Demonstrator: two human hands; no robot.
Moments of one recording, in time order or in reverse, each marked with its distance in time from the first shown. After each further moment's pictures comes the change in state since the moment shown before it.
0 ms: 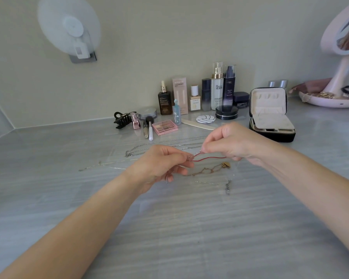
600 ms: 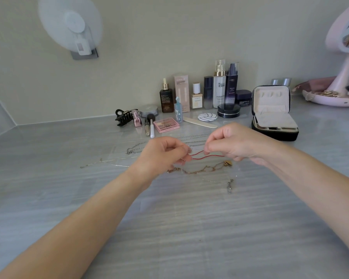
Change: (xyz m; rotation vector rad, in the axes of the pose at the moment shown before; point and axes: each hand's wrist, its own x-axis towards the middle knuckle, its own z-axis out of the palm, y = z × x) left_hand 0.001 0.001 0.001 0.167 0.163 0.141; right_hand -0.001 0.000 0.000 -0.023 -0.064 0.008
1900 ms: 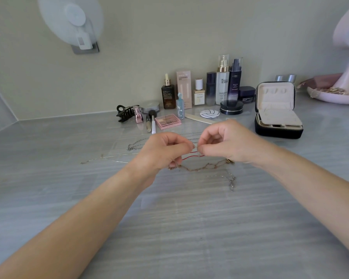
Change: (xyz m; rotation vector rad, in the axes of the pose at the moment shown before) left_hand 0.000 0.000 -0.001 -0.093 0.004 -0.016; right_hand 0.002 0.001 0.015 -0.017 0.044 -0.244
